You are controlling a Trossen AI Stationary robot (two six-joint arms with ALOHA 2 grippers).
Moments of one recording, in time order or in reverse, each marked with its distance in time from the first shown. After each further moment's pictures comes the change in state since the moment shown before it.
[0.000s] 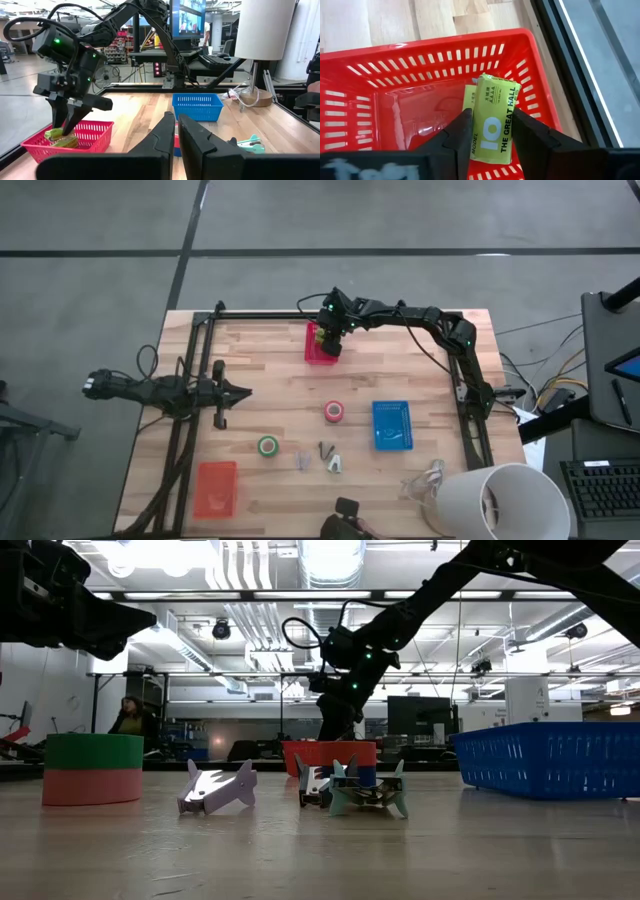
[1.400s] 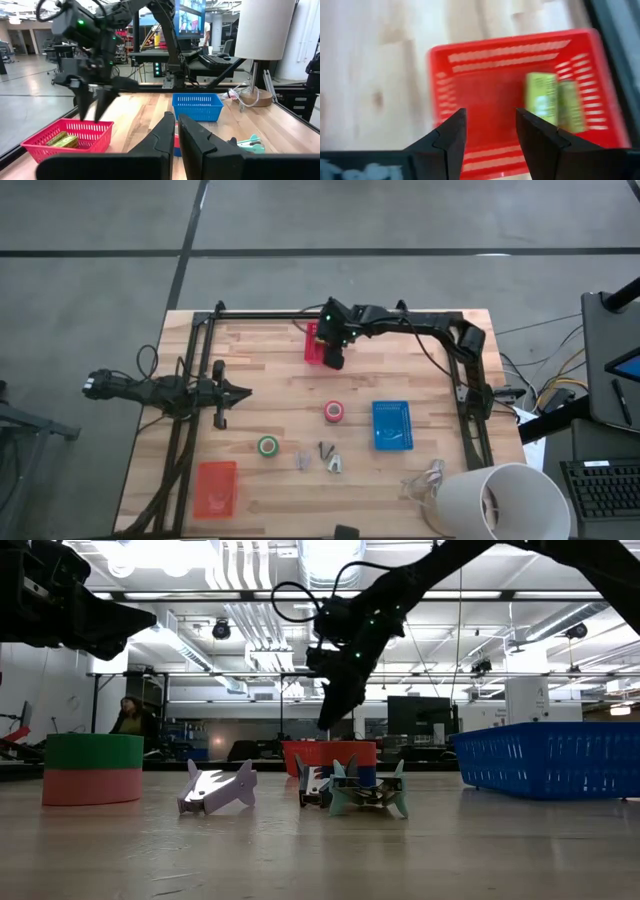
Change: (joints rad) left arm 0.000 0.000 0.000 0.000 0.000 0.000; right arm 0.119 -0.109 0.000 -0.201 -0.007 0.079
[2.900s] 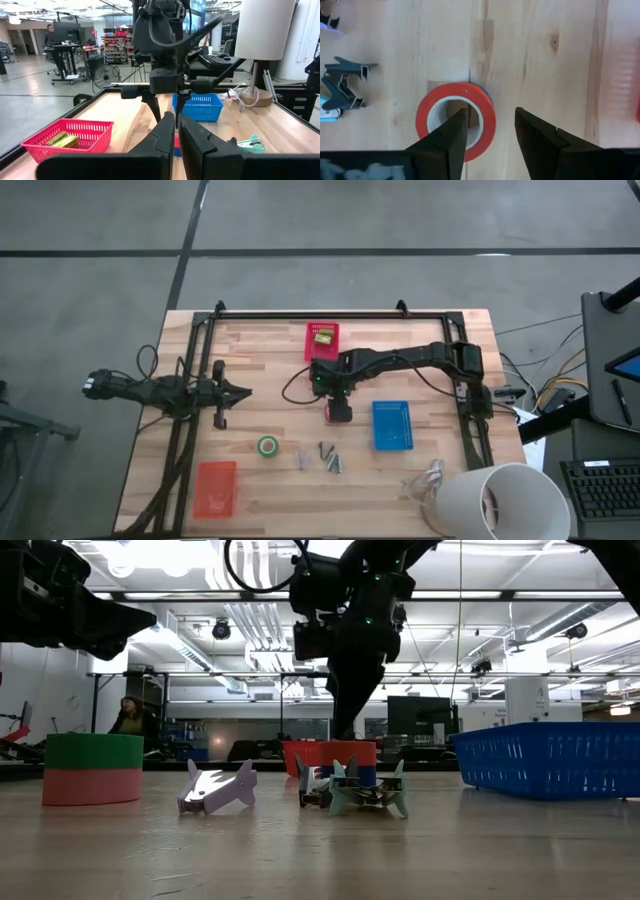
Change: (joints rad) left arm 0.000 0.000 0.000 0.000 0.000 0.000; right arm 0.336 -0.006 -0.010 -0.240 0.003 0.112
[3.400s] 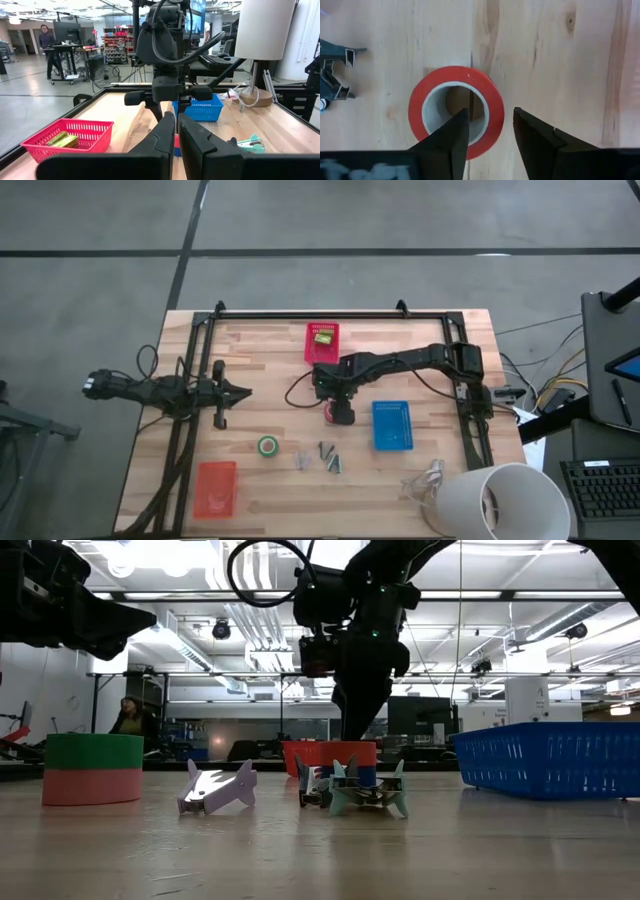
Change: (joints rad) left arm 0.000 0.000 0.000 0.000 0.000 0.000; right arm 0.006 0.000 -0.065 0.042 0.001 0.012
